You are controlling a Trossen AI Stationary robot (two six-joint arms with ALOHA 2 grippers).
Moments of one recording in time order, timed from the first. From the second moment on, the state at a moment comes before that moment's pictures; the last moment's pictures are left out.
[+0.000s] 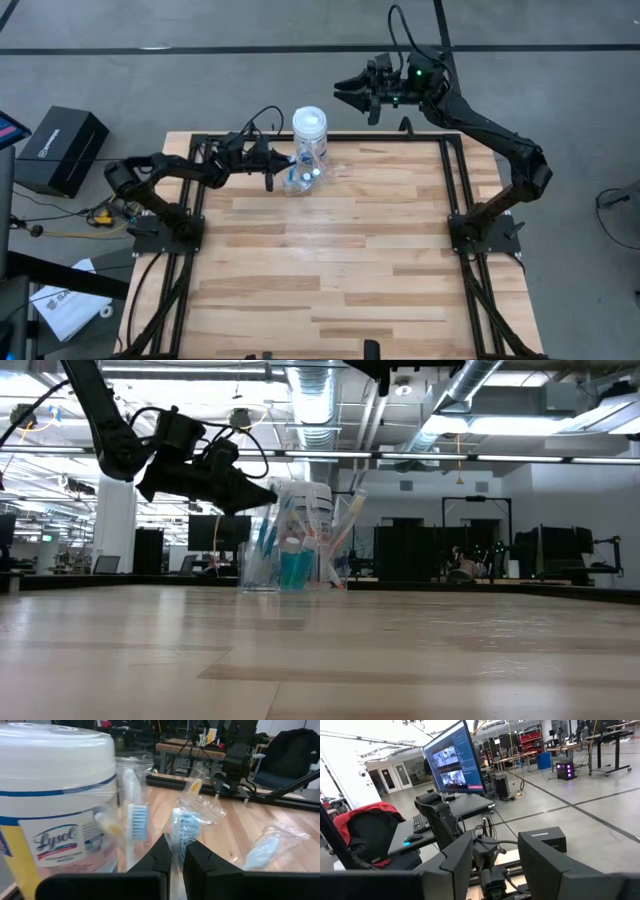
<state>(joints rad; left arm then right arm) 0.71 1.54 0.46 0.93 0.54 0.00 -0.64 1.52 1.55 0.02 -0.61 0.26</state>
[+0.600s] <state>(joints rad) 0.69 1.54 0.46 0.92 0.54 -0.04 -0.64 1.52 1.55 0.01 -0.64 0.25</state>
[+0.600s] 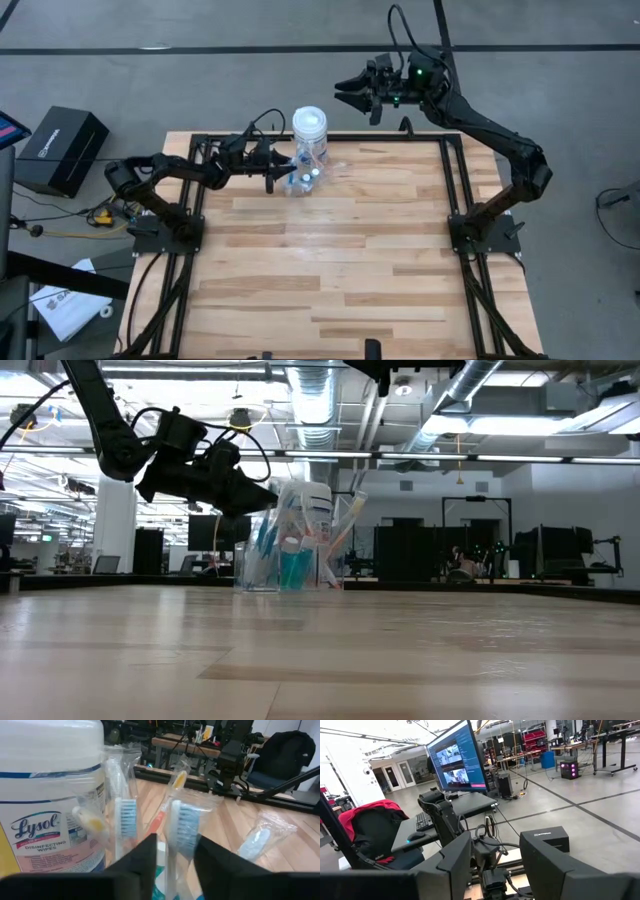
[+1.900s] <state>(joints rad) 0.94 0.63 0.46 0.76 0.43 -0.74 -0.71 1.17 1.55 -0.23 -0.46 0.20</state>
